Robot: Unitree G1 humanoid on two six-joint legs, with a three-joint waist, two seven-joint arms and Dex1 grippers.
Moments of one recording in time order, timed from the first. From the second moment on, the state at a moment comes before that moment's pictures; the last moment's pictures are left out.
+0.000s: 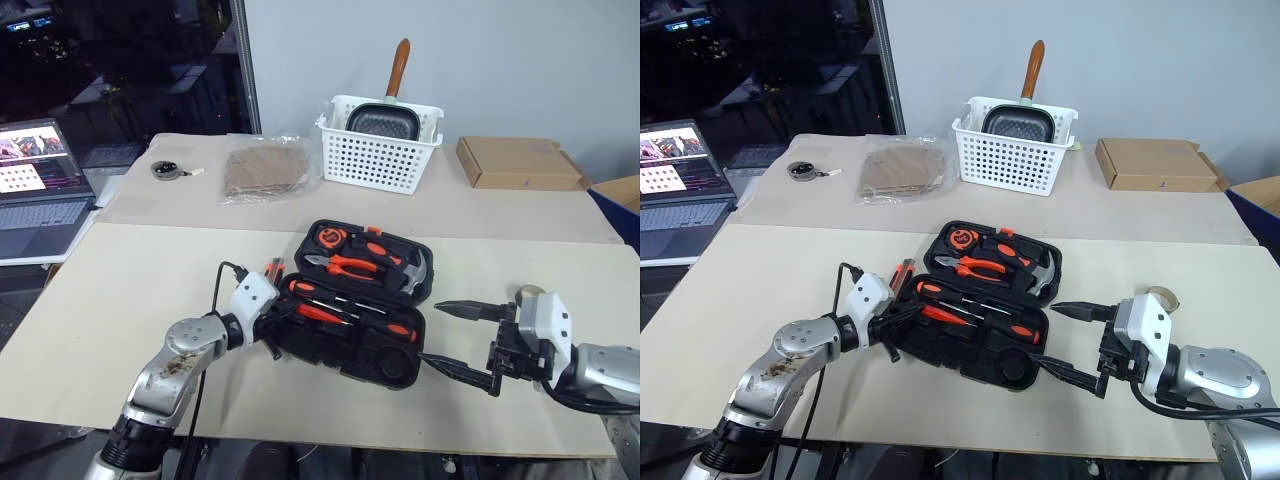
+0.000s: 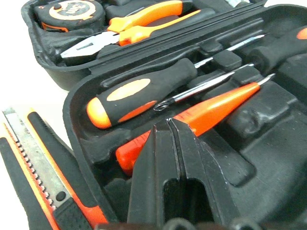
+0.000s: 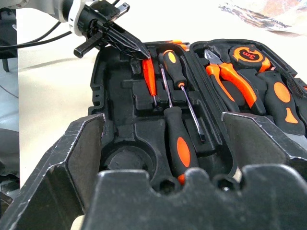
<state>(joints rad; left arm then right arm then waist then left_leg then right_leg) -0.17 0.47 -0.15 -0.28 -0.20 0.53 -0.68 0.22 -0.79 -0.29 -0.52 0.57 0.28 1.03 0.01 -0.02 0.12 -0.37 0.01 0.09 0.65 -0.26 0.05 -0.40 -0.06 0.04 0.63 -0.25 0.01</state>
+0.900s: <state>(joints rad) -0.30 0.51 -0.20 -0.28 -0.24 0.77 -0.73 0.22 -0.79 -0.28 -0.53 0.57 0.29 1.03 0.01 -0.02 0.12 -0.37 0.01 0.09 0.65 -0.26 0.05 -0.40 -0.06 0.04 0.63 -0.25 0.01</state>
